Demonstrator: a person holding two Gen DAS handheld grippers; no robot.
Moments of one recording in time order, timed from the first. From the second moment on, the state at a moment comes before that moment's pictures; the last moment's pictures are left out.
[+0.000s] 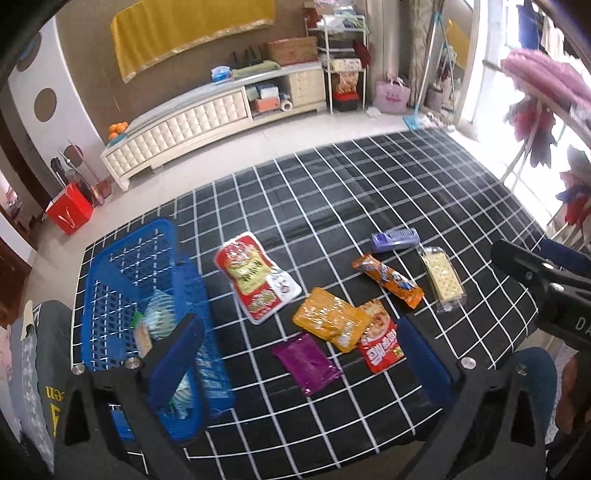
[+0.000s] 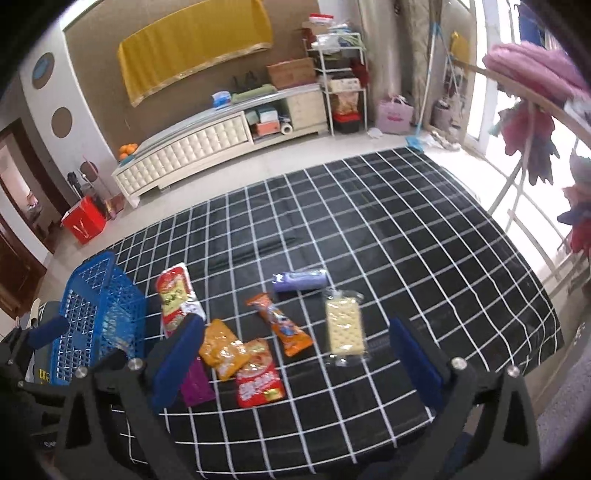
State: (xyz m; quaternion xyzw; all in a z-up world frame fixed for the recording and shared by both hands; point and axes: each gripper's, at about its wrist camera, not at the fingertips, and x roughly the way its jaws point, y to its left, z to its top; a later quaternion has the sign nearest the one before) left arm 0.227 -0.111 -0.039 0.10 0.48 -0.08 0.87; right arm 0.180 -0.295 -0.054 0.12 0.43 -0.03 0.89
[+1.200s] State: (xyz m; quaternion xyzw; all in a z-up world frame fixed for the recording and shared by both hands) left arm 0.308 -0.154 -0.133 0.06 0.62 -0.04 0.78; right arm 0.291 -0.330 -0.216 0.04 0.62 0.00 0.78
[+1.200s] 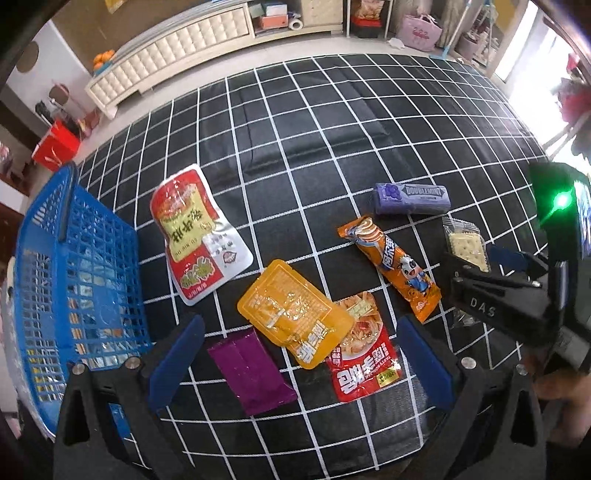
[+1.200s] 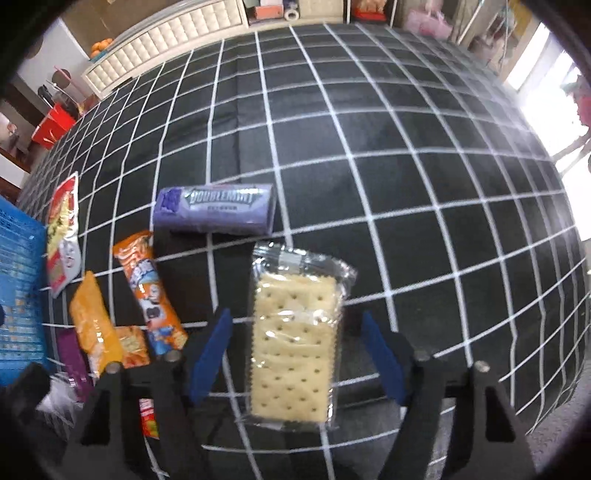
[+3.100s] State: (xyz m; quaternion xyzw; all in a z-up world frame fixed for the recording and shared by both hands) left arm 0.305 -0.189 -0.150 0.02 0.61 -0.09 0.79; right arm 0.241 -0.316 -0.101 0.06 0.51 0.06 0.85
